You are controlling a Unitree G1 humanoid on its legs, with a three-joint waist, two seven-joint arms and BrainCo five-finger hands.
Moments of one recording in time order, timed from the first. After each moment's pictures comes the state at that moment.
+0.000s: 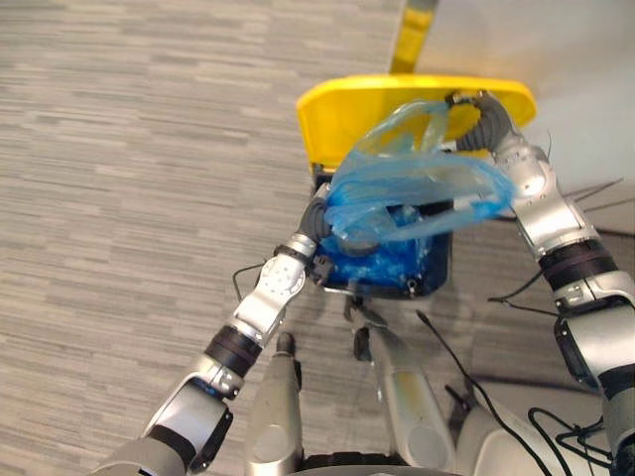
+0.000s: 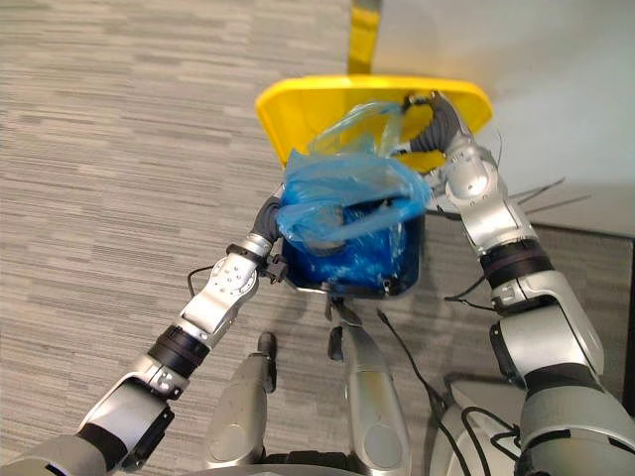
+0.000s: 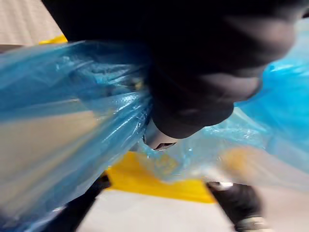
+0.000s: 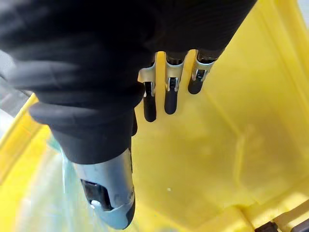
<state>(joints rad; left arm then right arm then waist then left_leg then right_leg) -0.66 0.20 -0.43 0.53 -0.08 -0.13 0.11 -1.07 -0.68 0.39 0.58 -0.01 -0.05 -0.09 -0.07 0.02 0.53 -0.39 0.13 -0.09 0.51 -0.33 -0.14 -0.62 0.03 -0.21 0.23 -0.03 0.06</state>
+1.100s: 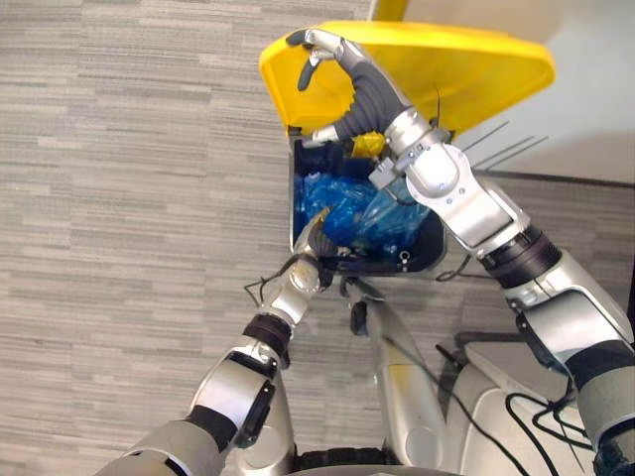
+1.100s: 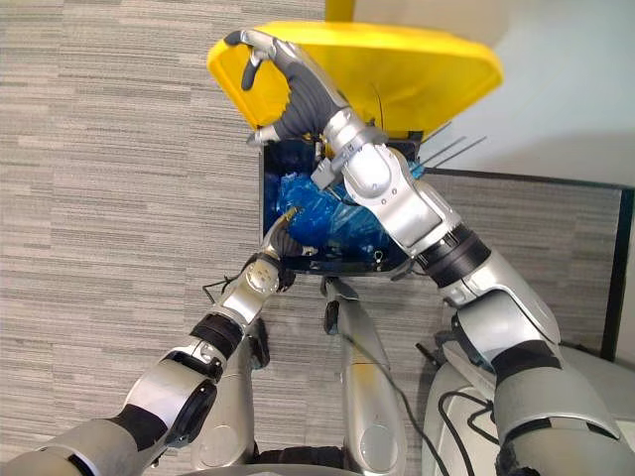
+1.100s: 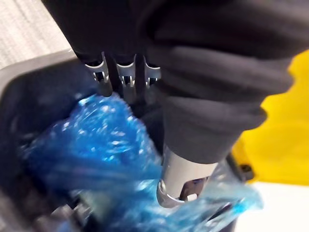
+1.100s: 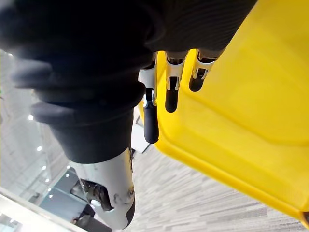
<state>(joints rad) -0.62 0.07 -0.25 0.53 0.31 0.00 0.22 -0.87 -0.53 0.48 0.14 -0.05 -0.09 -0.12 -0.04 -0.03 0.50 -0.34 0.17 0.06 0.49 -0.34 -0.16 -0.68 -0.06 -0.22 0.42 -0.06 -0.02</state>
